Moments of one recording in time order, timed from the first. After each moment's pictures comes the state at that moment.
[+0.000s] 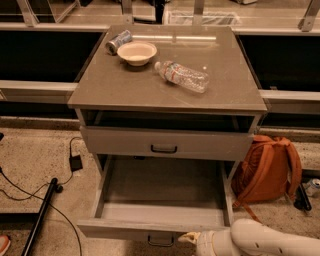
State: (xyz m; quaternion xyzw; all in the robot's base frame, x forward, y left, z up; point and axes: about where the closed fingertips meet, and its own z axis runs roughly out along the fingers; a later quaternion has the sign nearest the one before) arm 0.348 -0.085 0.400 -0.63 0.68 0.24 0.29
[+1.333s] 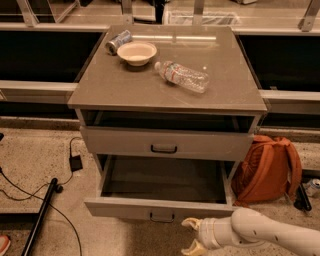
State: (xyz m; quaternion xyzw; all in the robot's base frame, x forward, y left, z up) arm 0.394 -0.100 0.385 -0.64 0.67 0.21 0.31
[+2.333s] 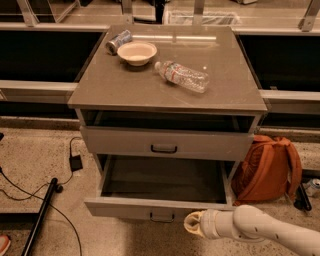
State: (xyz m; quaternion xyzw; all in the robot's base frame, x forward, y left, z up) arm 0.446 -0.117 0.382 -0.62 0.68 0.16 0.36
